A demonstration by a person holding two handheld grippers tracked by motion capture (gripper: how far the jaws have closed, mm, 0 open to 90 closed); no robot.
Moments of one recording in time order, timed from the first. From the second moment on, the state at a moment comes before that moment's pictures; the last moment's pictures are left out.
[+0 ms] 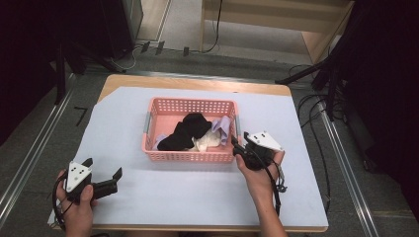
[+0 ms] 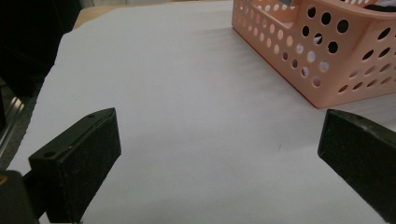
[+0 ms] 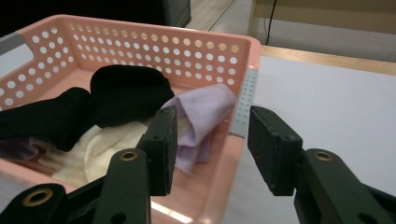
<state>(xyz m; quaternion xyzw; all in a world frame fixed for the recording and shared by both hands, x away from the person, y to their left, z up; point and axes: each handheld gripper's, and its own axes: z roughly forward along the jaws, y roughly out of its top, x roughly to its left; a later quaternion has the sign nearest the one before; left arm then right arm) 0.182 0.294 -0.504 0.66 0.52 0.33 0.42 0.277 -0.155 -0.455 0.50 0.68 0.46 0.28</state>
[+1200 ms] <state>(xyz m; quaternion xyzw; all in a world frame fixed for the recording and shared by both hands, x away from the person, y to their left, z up) 0.183 0.294 -0.505 0.67 0.52 0.33 0.42 0.339 -0.116 -0.464 0.48 0.75 0.36 0.28</state>
